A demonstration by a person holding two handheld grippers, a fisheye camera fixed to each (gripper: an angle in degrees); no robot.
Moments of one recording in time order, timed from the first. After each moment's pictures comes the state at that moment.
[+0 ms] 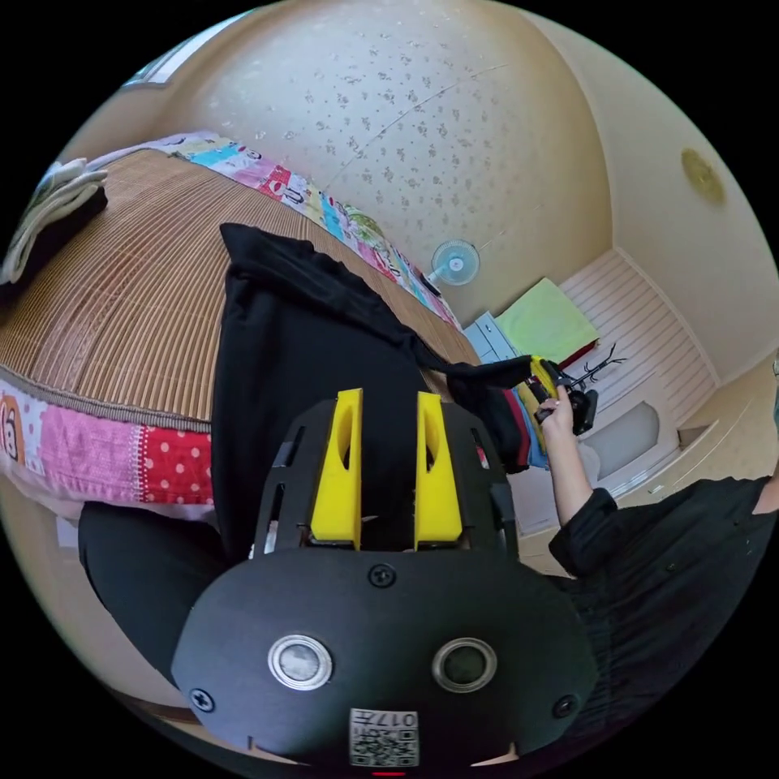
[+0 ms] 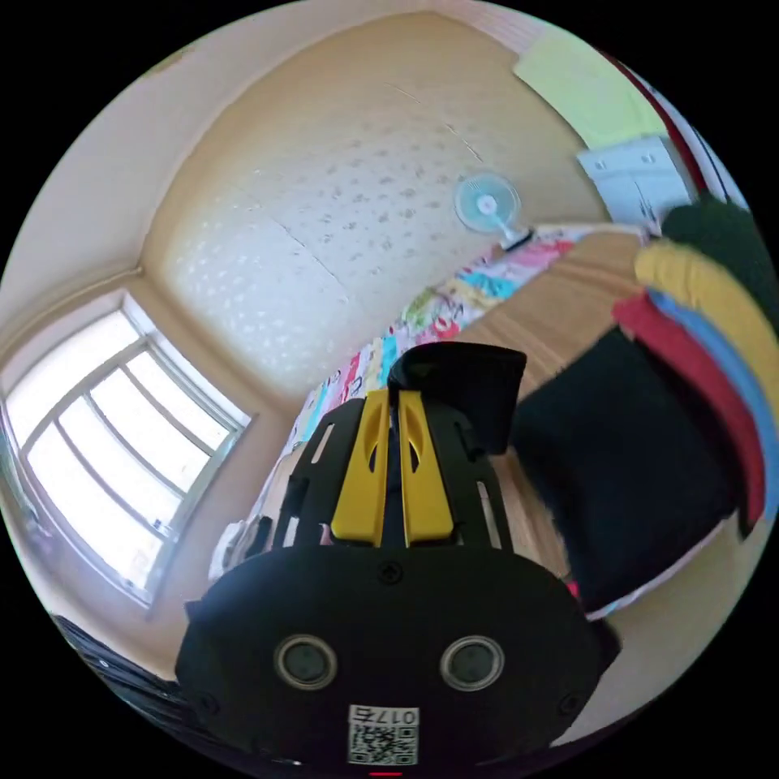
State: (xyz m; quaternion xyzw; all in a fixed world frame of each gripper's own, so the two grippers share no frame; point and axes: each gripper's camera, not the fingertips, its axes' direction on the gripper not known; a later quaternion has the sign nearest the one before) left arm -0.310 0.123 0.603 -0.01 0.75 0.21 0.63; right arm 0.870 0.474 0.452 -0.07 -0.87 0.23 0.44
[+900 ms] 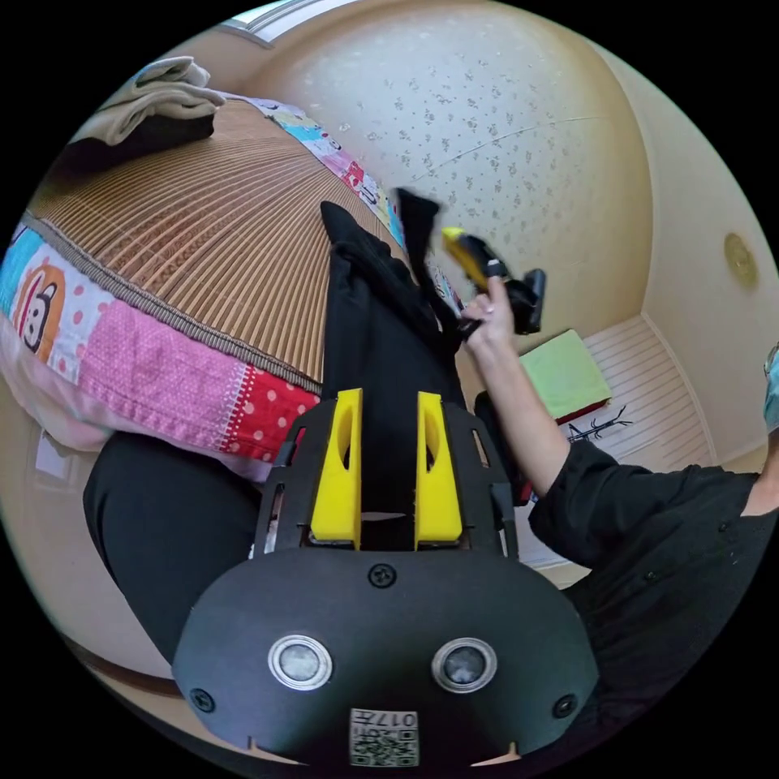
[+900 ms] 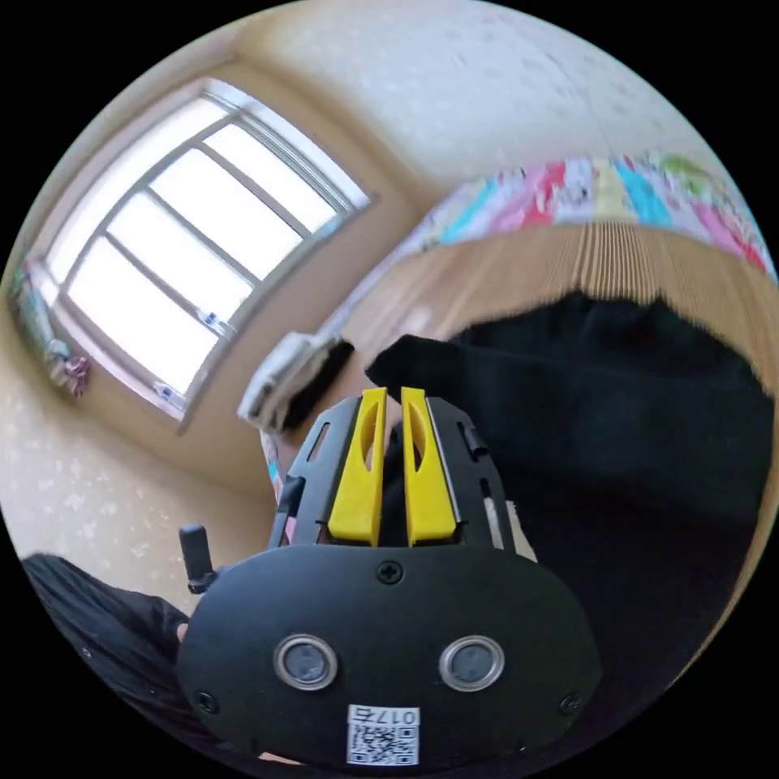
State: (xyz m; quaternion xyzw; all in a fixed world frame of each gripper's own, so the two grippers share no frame) left arm -0.337 0.070 0.588 -0.07 0.74 0.11 0.65; right arm 0.655 0.461 -0.178 0.02 -0.95 -0.17 0.25
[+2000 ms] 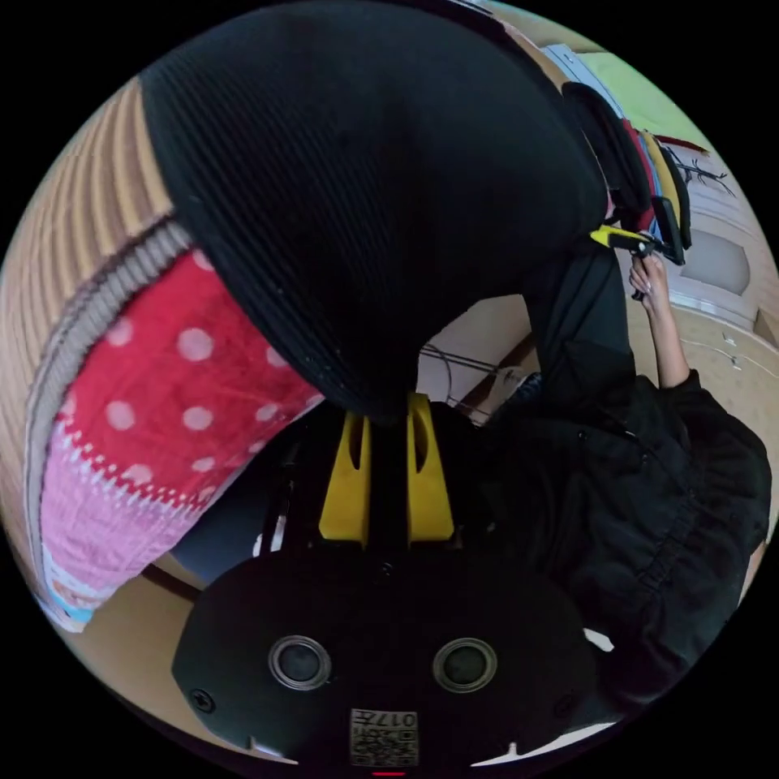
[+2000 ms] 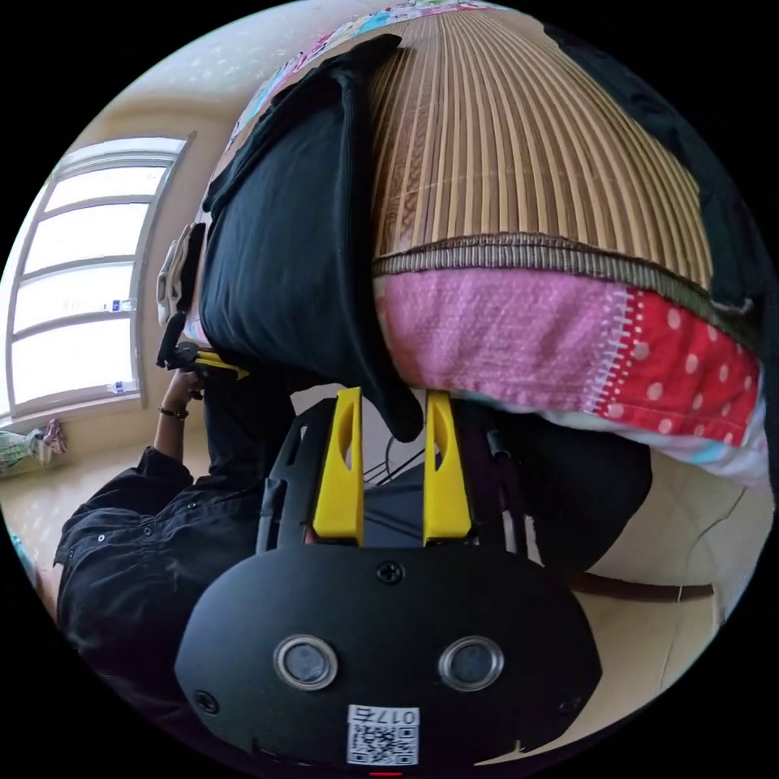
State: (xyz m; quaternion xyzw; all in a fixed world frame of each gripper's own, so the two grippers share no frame) left arm -0.240 -0.101 0.514 -0.28 0.46 0.61 0.58; right arm 0.628 0.763 0.260 -0.26 -0.83 -0.31 0.37
